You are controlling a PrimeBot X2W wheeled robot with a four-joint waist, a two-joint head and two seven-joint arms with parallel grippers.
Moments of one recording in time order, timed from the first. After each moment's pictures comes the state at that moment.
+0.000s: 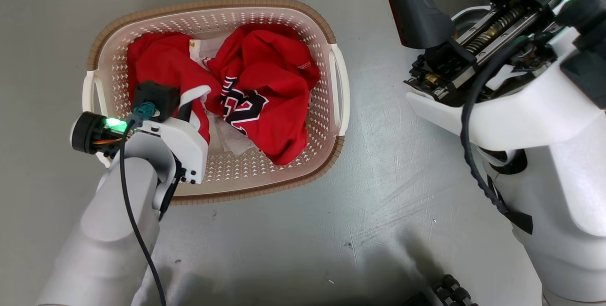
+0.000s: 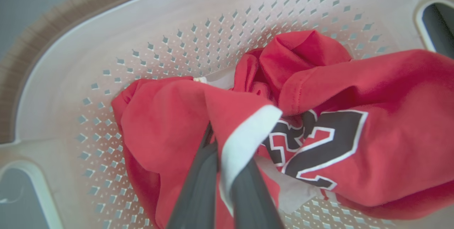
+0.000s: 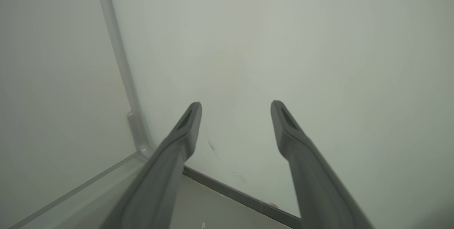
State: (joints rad) left arm -0.76 0.11 -0.38 0.70 -0.26 0.00 -0.03; right arm -0.82 -0.06 0.33 -0.24 0.12 0.12 -0.26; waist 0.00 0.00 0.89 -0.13
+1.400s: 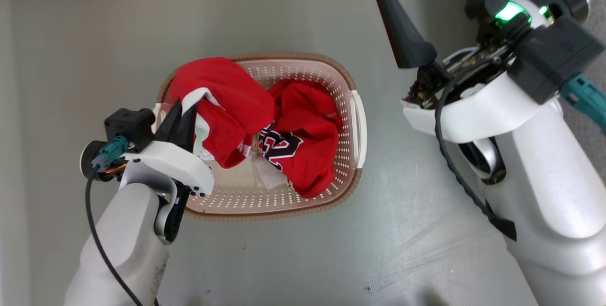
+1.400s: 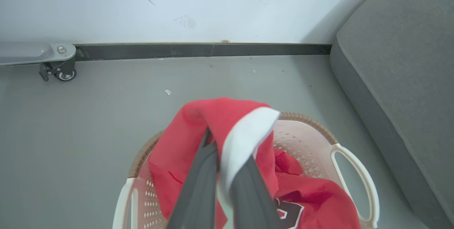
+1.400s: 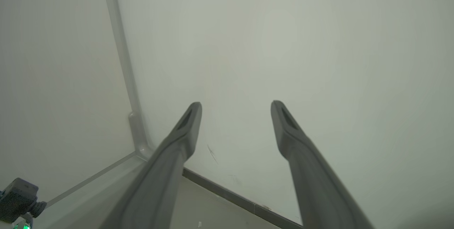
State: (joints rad) left arm -0.62 0.07 -0.28 0.55 -0.43 -0.04 -0.21; right arm -0.73 -0.07 0.31 -0.08 0.06 0.12 -0.26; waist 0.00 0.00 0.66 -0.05
